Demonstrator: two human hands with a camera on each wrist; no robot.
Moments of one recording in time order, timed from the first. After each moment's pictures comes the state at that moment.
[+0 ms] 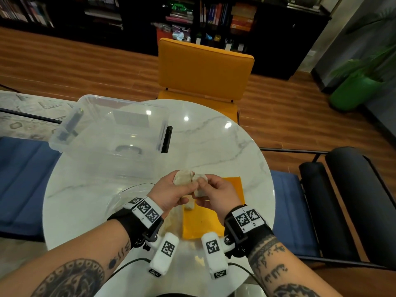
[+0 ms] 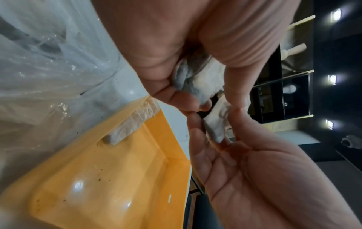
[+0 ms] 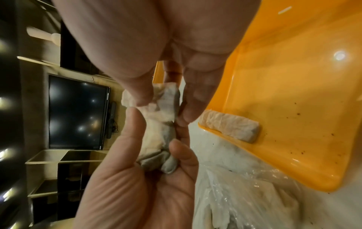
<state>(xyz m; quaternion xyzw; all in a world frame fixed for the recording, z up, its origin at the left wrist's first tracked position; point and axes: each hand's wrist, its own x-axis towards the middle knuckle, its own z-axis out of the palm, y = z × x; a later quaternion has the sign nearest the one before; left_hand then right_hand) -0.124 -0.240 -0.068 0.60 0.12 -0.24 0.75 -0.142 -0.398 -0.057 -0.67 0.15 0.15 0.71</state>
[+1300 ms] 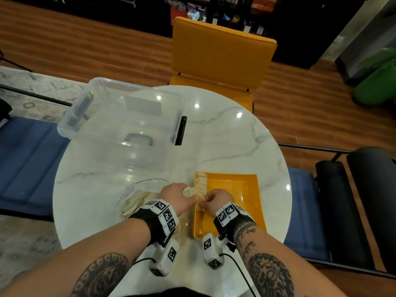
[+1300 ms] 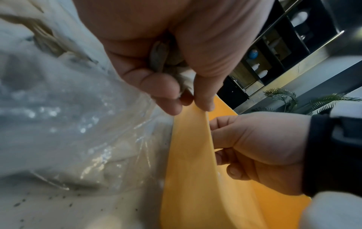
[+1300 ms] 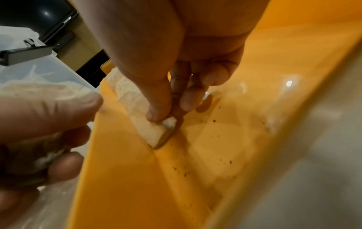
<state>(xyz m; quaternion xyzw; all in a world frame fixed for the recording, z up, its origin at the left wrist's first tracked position) -0.120 -0.227 -0.127 0.90 0.07 -0.24 0.36 -0.116 -0.389 -0.151 -0.89 0.17 0.29 0.31</state>
